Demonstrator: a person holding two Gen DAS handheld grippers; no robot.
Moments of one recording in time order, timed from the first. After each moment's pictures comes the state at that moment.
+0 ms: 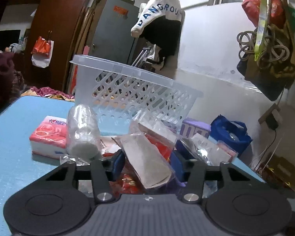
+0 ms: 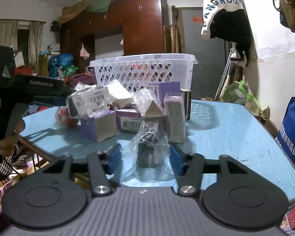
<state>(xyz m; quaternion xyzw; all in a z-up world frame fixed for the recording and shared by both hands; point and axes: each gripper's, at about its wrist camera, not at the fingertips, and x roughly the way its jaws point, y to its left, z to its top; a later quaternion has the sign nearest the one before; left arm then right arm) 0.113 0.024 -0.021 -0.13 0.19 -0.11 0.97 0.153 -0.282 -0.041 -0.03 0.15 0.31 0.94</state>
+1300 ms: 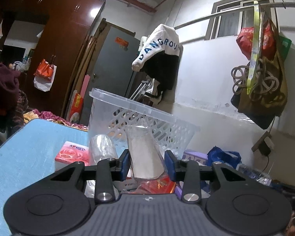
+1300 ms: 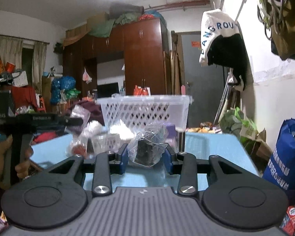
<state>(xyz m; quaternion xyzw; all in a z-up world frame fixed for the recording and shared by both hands) 0.082 0.062 -0.013 -0.16 0.08 -0.11 0.98 0.129 -0.299 0.006 0.00 0.07 0.32 0.95</state>
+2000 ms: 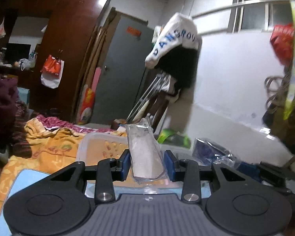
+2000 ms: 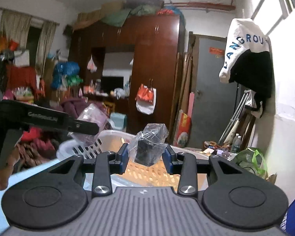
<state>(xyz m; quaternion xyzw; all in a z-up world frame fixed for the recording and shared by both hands) 0.239 0.064 0.091 -0.14 0.15 -0.07 0.98 0.312 -0.170 0.093 -0.09 0.08 0.33 0.94</state>
